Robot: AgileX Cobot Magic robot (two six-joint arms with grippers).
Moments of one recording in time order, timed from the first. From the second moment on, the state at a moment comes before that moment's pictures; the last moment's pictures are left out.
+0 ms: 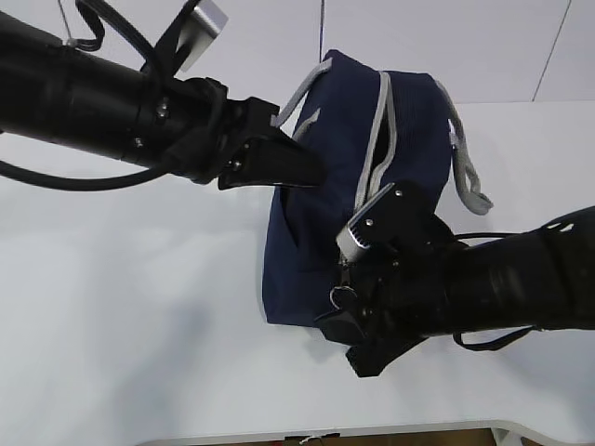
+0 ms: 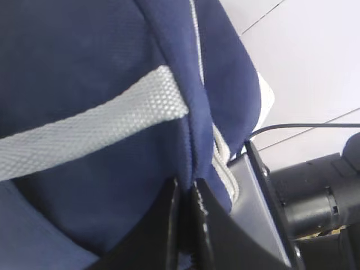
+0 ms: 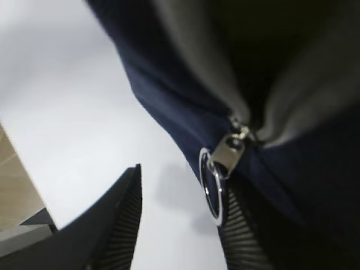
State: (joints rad) left arm -0.53 1.64 -1.08 -1.38 0.69 0.95; right arm 0.50 1.64 -0.69 1.78 0.35 -2.07
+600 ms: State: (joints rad) left arm -0.53 1.64 -1.08 -1.38 0.70 0.95; right arm 0.50 1.64 -0.70 1.78 0.35 -2.04
